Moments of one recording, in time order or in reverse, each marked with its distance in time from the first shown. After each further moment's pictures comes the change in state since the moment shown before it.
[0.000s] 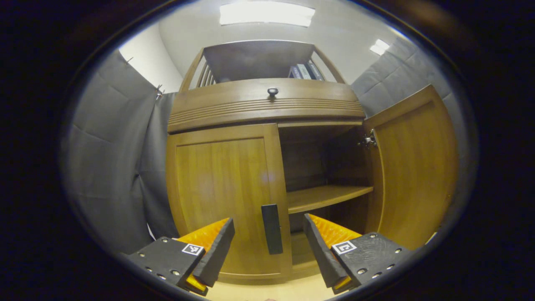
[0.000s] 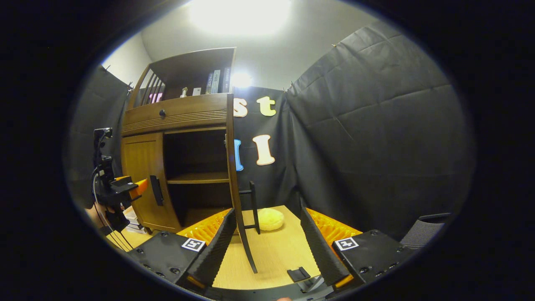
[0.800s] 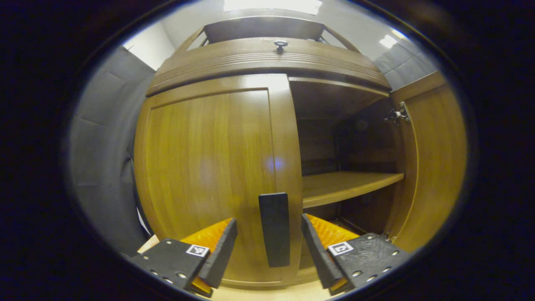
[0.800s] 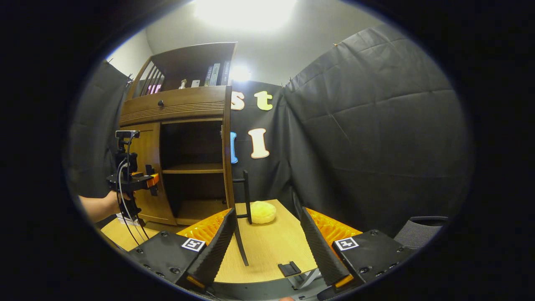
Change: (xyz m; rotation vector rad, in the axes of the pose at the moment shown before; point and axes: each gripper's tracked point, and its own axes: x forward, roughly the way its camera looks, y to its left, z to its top) left arm -0.003 -0.008 -0.019 -0.058 0.117 0.016; right arm -0.012 -0.008 -0.013 -0.030 0.044 -0.027
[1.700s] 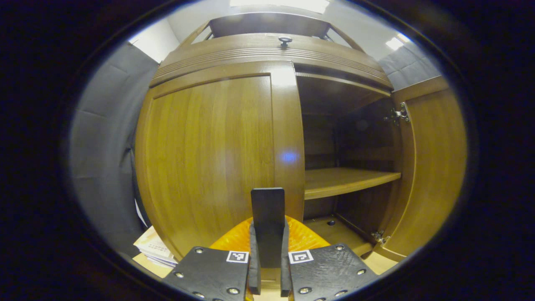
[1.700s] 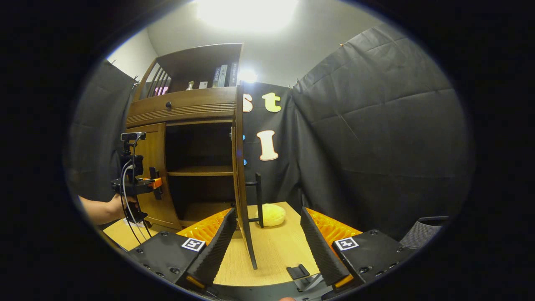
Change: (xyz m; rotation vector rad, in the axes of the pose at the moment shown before) left arm -0.023 0.002 -0.004 -0.032 0.037 -0.010; right arm 0.012 0.026 0.001 0.003 -0.020 0.080
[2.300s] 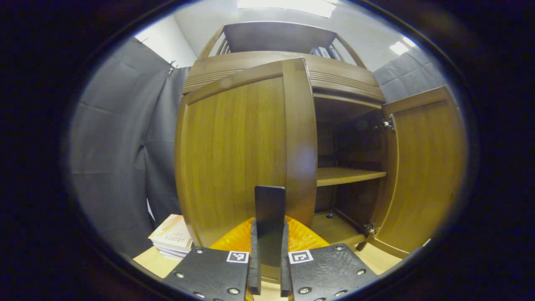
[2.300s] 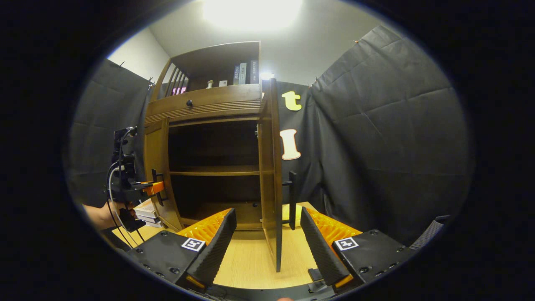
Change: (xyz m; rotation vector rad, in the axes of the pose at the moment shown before) left arm -0.087 0.034 0.001 -0.027 0.002 0.025; right arm 0.016 0.056 -0.008 0.010 0.007 0.150
